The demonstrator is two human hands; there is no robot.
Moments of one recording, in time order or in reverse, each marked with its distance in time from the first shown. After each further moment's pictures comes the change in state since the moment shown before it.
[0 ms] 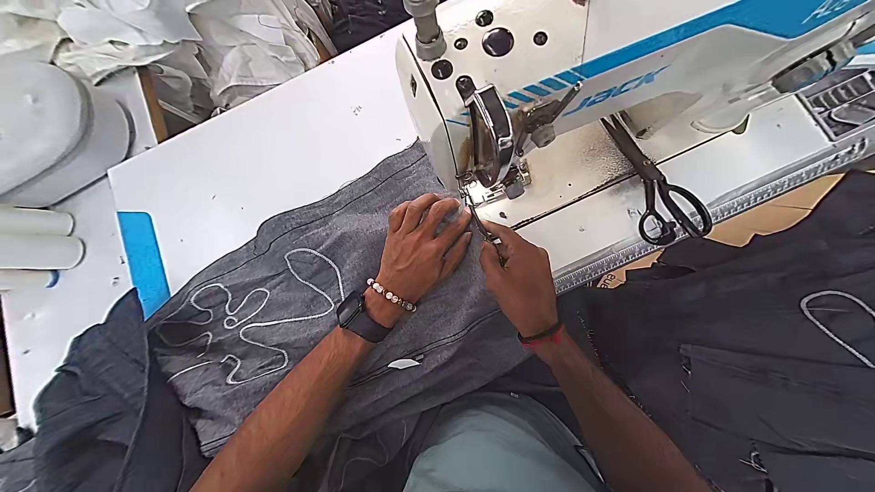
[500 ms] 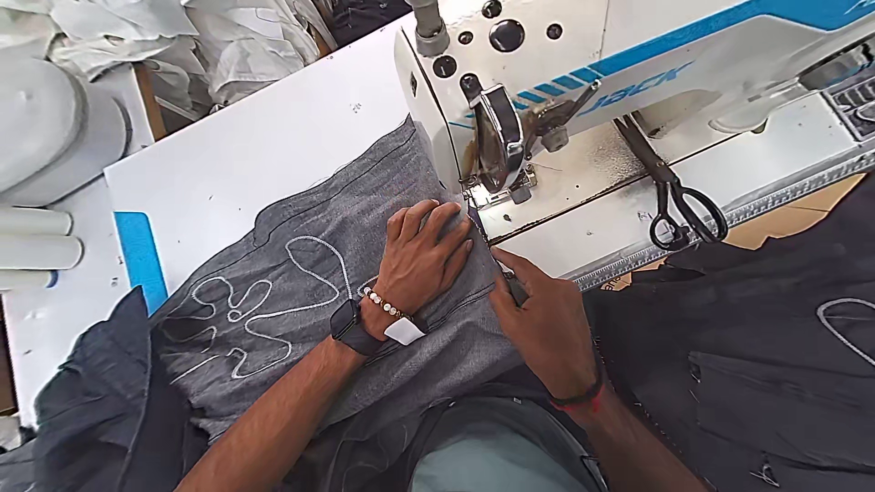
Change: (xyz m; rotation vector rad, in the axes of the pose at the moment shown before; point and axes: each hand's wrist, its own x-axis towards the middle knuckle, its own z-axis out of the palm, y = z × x) left_hand -0.006 0.000 0.000 0.001 -0.033 -0.019; right_hand -0.030 -0.011 -0.027 -0.154 0.051 -0.119
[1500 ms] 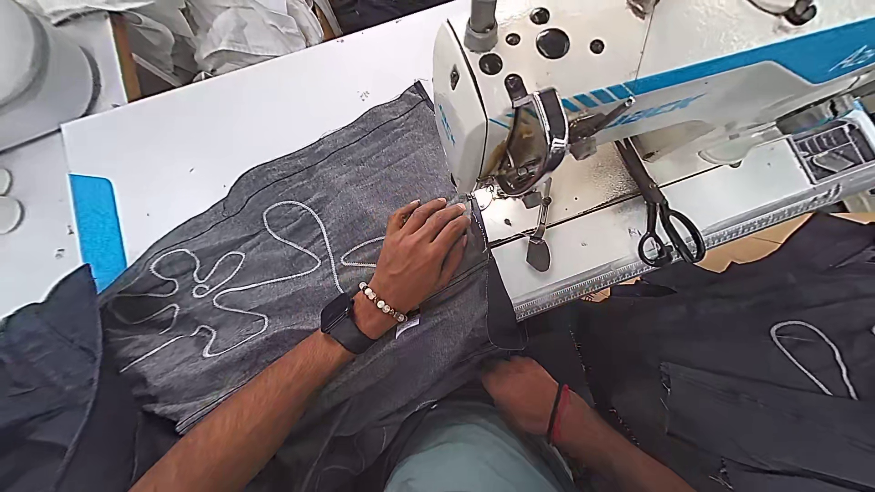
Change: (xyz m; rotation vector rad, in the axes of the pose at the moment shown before) left_hand 0.000 0.002 -0.002 -0.116 0.033 -0.049; right_hand -0.065 0.049 0.020 -0.309 -1.389 -0.234
